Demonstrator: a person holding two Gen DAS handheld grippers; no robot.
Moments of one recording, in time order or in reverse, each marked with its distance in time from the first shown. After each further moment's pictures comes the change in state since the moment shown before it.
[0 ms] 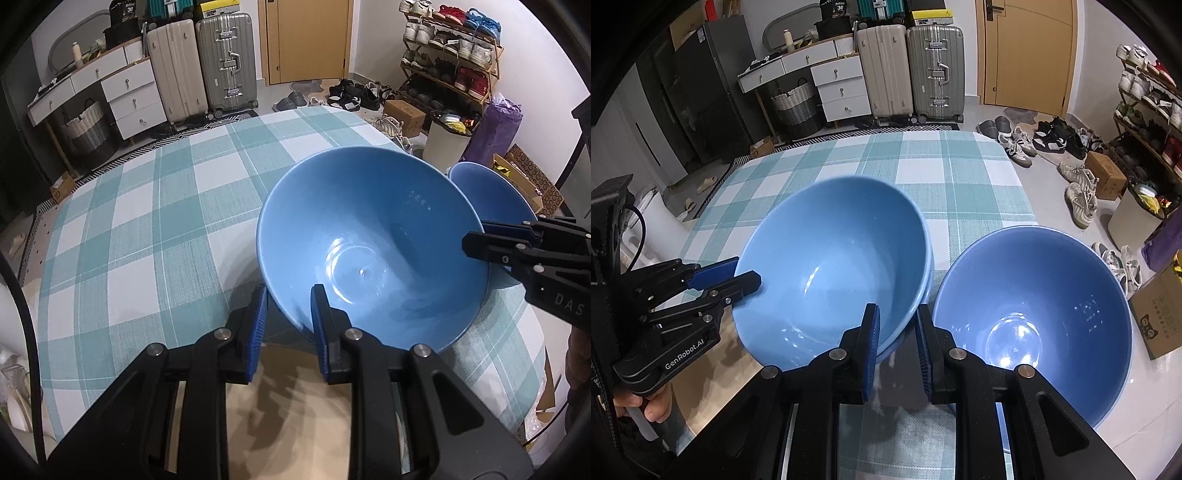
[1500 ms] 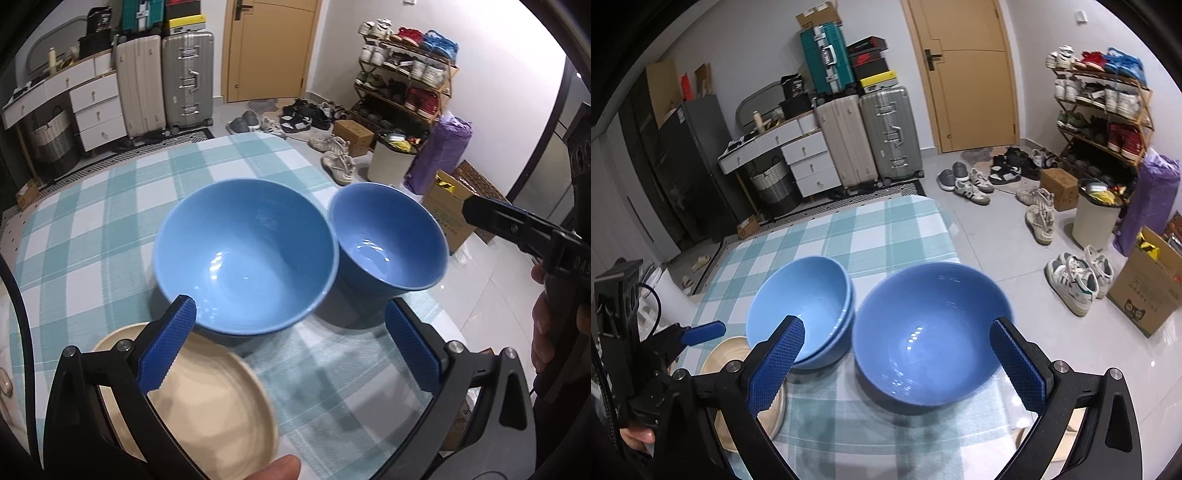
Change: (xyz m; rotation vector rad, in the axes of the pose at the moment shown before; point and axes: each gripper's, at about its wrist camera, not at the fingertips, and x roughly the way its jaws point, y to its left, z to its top) left arm -0.090 -0.088 -0.014 0.013 -0.073 -0.192; right arm -0.138 -0.078 -0.042 0.199 -0.259 -0.038
